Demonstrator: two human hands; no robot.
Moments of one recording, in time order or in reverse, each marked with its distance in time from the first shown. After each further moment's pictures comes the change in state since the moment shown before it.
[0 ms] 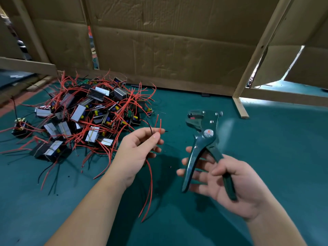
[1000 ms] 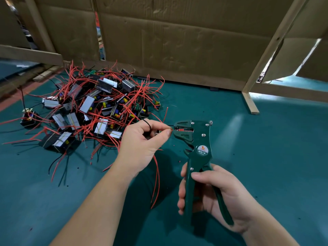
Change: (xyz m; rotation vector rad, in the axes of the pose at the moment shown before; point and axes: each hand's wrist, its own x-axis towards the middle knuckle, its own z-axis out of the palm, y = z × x) left_hand 0.000 0.009 -0.005 0.171 0.091 0.190; right_hand 0.001 0.035 0.022 -0.211 -0.002 0.098
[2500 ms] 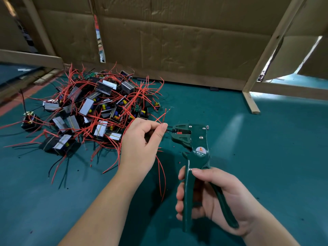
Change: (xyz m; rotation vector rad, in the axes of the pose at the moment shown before) left_hand -0.002 -0.009 0.002 0.361 0.151 0.222; right_hand -0.002 -0.005 0.004 0.094 -0.064 0.102
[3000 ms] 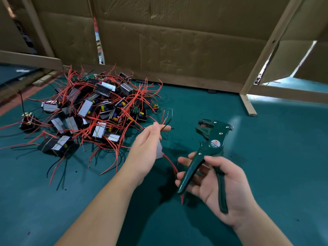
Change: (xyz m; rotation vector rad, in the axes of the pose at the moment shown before) left_hand -0.001 0.001 0.012 -0.347 -0.179 -0.422; right_hand 0.012 -0.001 -0.009 0.227 0.151 -0.247
